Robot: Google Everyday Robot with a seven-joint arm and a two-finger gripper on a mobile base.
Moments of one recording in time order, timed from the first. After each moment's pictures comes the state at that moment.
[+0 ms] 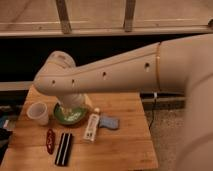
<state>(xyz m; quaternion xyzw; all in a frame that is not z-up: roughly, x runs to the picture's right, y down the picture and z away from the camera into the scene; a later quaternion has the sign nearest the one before) -0.111 0.097 0.610 -0.17 0.18 0.61 0.75</state>
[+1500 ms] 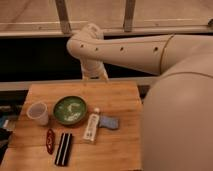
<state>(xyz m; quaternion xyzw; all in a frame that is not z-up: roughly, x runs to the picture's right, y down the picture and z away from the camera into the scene) -0.054 -0.039 0.704 -0.16 0.17 0.63 0.74</state>
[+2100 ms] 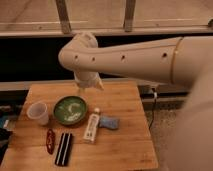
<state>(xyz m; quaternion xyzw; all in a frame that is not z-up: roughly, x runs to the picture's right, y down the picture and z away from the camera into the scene) -0.068 0.027 0.637 -0.17 0.15 0.61 0.76</state>
